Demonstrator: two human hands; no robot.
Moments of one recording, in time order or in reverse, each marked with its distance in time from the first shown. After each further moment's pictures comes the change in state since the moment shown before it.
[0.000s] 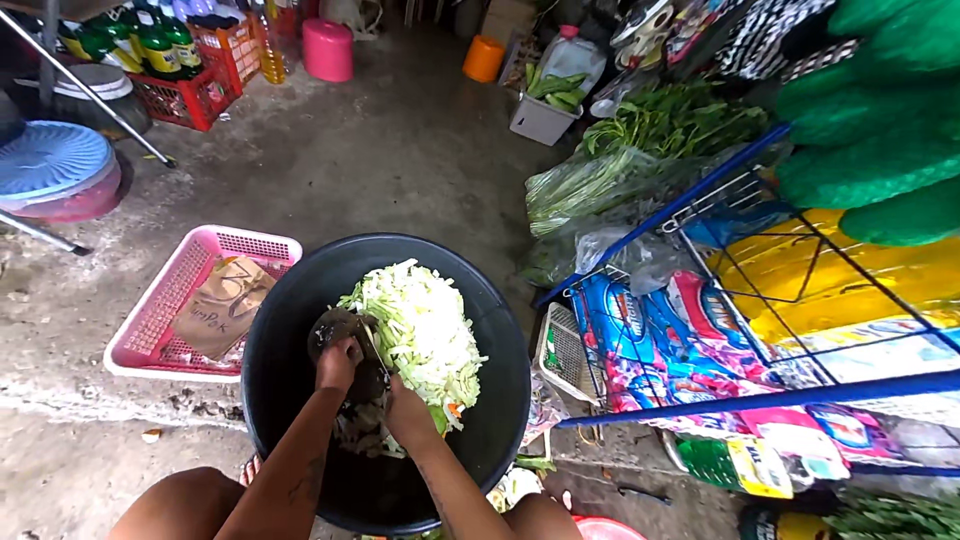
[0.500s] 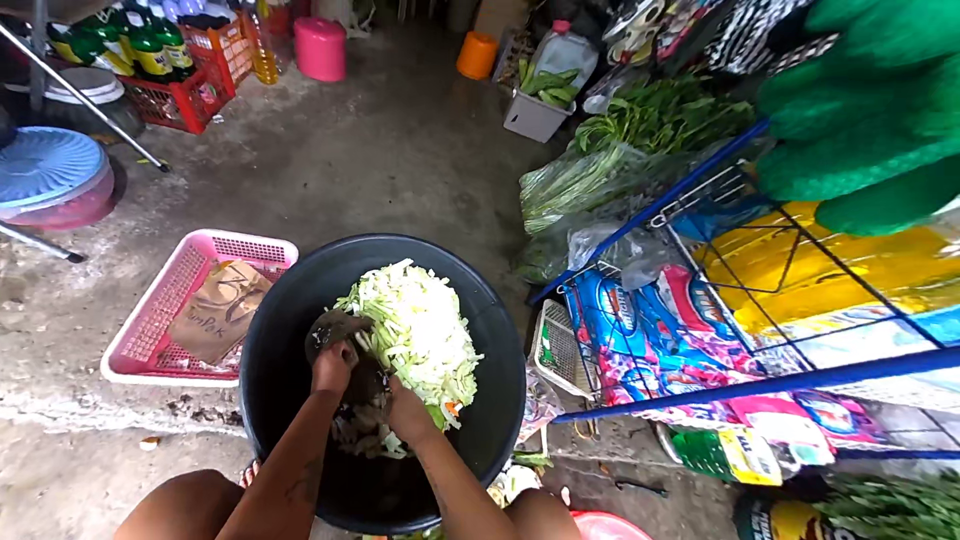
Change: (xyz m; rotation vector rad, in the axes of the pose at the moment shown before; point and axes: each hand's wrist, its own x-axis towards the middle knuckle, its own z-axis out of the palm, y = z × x) left_hand -0.002 0.000 -0.002 -0.001 -0.012 -0.021; right_hand 0.014 0.015 0.005 0.105 -0.006 -0.061
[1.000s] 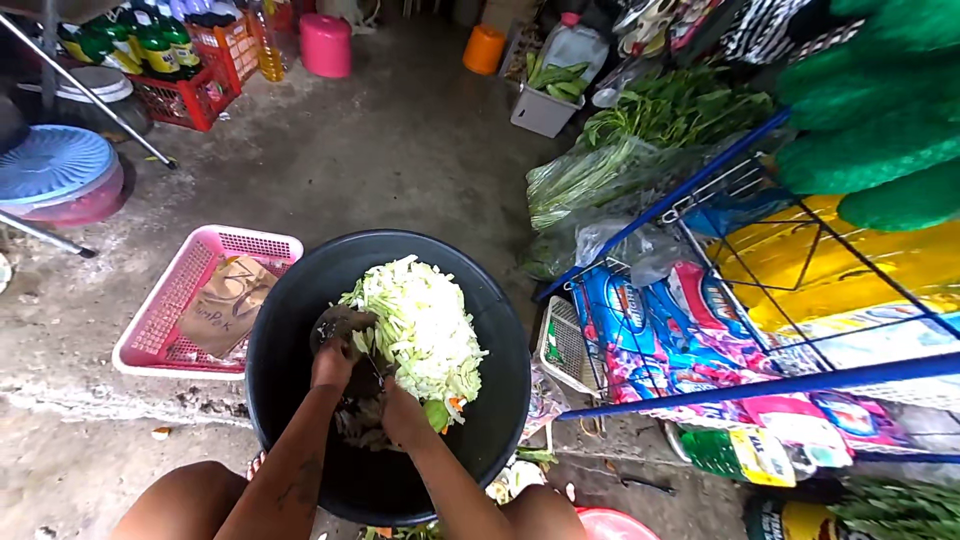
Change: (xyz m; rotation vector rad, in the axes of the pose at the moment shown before) left_hand -0.006 -0.001 -0.009 0.012 -0.042 -0.117; right_hand -0.005 -0.011 0.014 -0.073 -0.024 0.009
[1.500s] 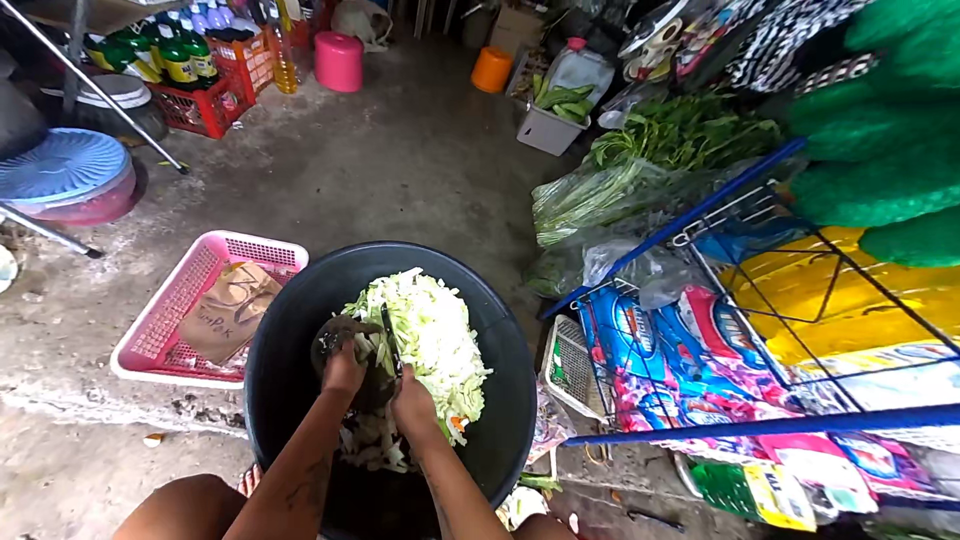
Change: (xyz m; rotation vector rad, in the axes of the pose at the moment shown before) left_hand 0.016 0.015 0.012 -0.026 -0.024 -0.006; right_hand 0.007 -0.015 -0.038 0.033 0.150 0.148
